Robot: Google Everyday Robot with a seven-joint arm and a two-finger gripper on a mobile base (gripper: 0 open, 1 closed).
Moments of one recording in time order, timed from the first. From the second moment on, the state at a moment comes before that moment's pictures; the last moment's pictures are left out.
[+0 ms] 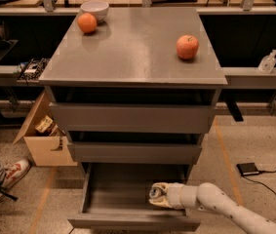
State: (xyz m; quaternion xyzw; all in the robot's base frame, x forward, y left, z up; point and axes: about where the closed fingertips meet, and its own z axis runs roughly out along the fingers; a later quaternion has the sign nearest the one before) arm 0.520 -0.086 0.324 -0.58 0.68 0.18 0.41
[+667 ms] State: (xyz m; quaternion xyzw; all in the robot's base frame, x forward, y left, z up) arm 0.511 -0.126 0.325 -0.56 0.70 0.16 0.42
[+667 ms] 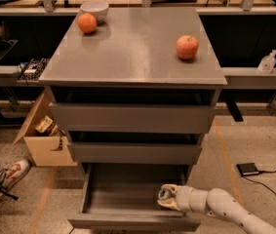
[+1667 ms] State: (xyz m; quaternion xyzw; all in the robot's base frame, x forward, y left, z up) arm 0.504 -0.162 0.462 -0.51 0.64 0.21 0.53
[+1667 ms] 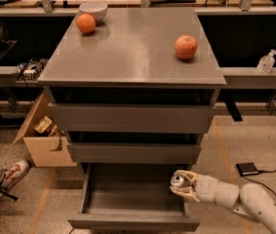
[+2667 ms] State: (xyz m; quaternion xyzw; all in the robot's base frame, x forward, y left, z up) arm 0.497 -0.188 0.550 -0.49 0.62 0.20 0.58
